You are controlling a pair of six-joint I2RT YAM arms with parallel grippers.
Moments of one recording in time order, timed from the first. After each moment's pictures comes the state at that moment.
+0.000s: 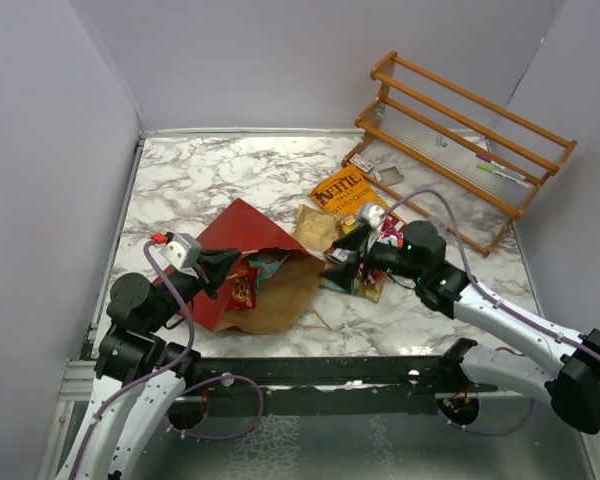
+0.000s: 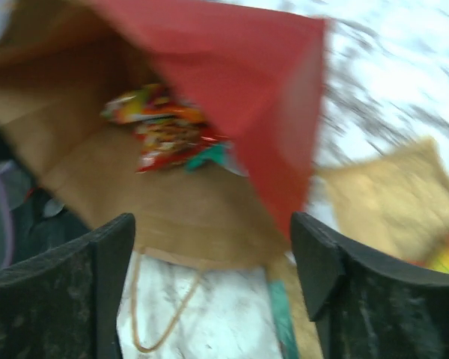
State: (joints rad) left arm -0.35 0.31 0.62 -0.29 0.40 -0.14; right arm 0.62 1.02 0.62 0.21 -0.47 0.12
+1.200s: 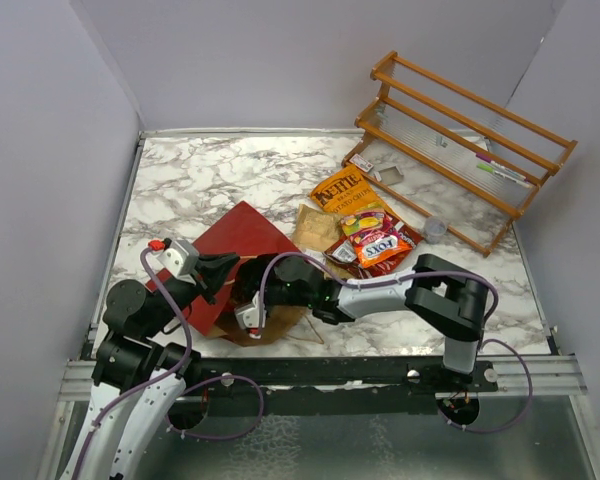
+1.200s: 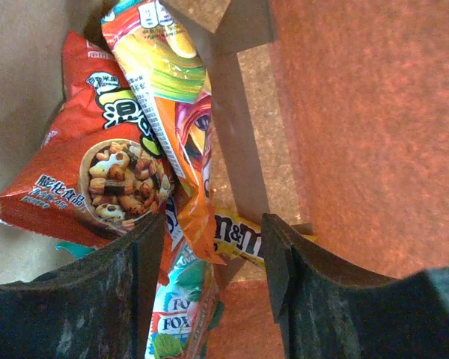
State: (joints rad) left arm -0.34 0.26 0.62 -0.32 0.42 -0.12; right arm 1.18 1.86 0.95 0.63 -0.20 -1.22
